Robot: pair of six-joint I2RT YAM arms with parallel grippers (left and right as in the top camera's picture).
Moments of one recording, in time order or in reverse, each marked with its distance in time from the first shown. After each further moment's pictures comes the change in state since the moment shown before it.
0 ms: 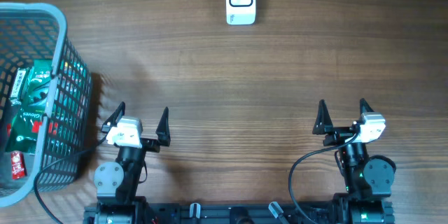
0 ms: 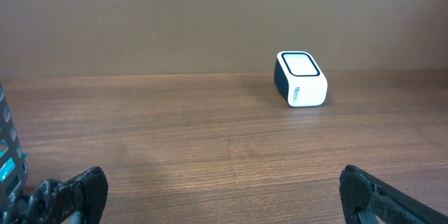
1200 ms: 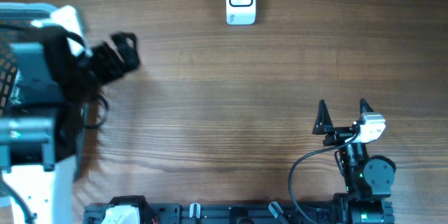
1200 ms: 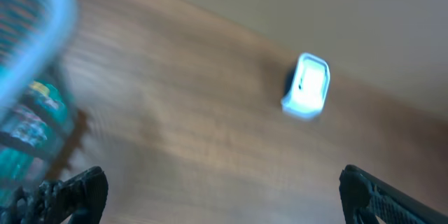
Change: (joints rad) left arm 0.045 1.129 1.514 -0.974 -0.067 -0.356; right arm 0.001 -0.003 0.000 -0.002 0.000 0.000
